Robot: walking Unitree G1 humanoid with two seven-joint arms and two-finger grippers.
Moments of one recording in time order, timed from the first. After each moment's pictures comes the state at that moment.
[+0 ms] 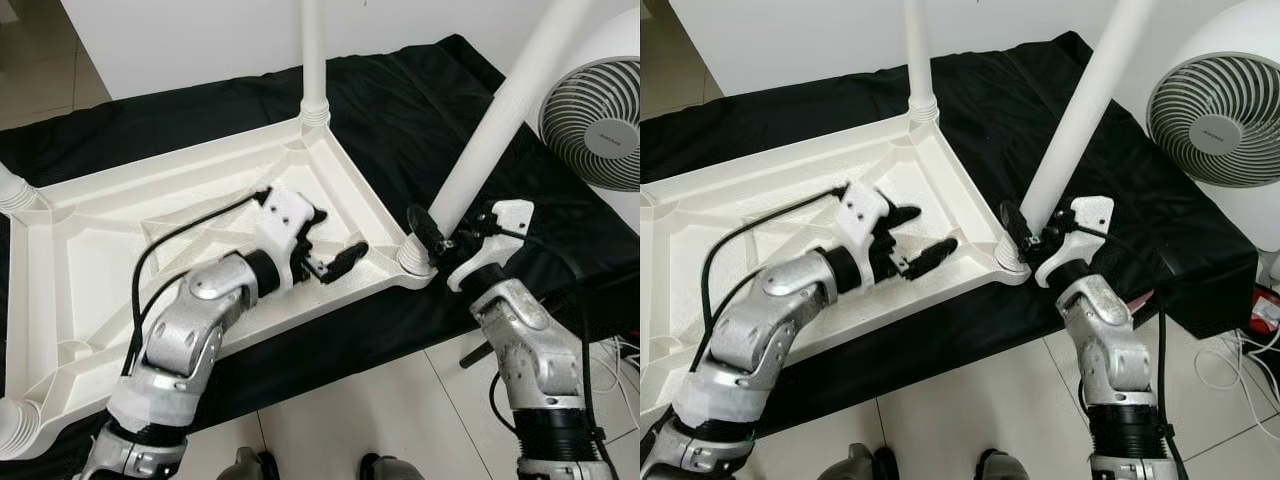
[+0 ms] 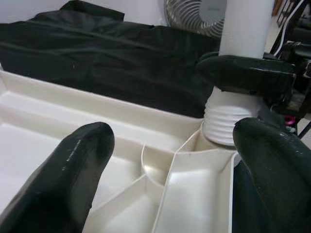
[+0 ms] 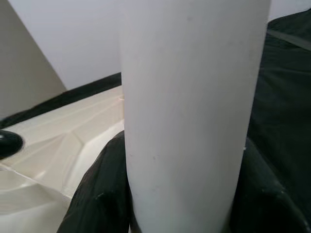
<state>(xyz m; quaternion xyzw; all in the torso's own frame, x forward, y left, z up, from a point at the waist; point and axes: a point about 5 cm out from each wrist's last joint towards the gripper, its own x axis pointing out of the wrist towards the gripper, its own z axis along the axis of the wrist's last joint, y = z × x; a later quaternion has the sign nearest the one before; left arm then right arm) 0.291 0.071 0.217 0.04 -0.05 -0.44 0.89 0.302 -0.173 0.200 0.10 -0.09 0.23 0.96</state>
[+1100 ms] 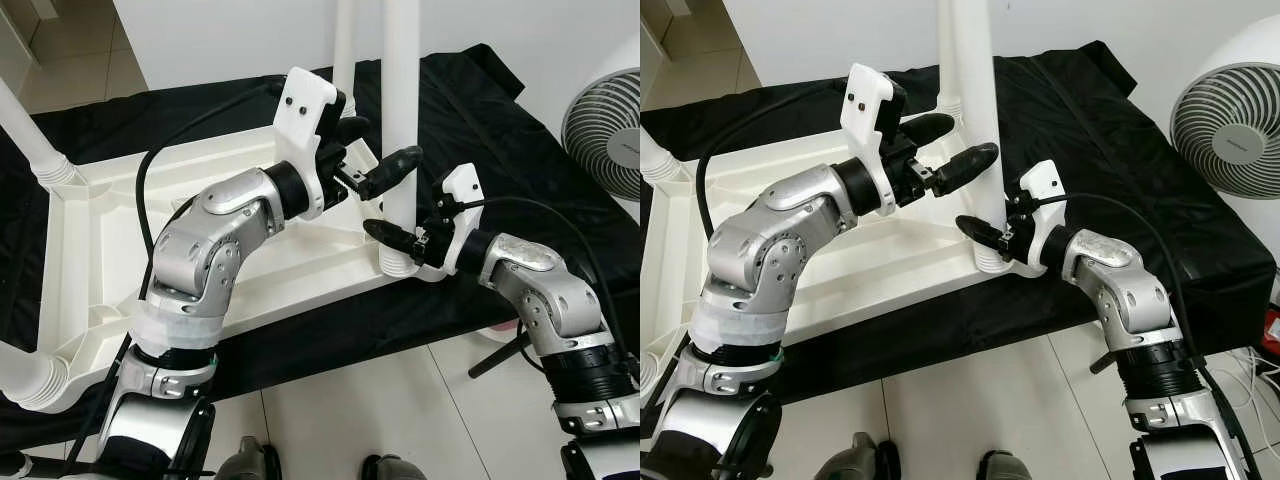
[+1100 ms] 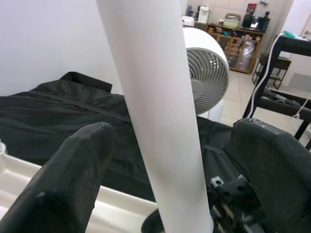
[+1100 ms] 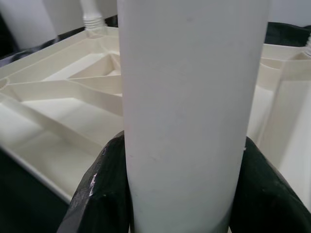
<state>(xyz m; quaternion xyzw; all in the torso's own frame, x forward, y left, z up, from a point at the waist) 0.303 0.044 0.298 -0.03 -0.11 -0.49 0.86 0.313 -0.149 0.217 -0.10 0.00 0.46 0.88</state>
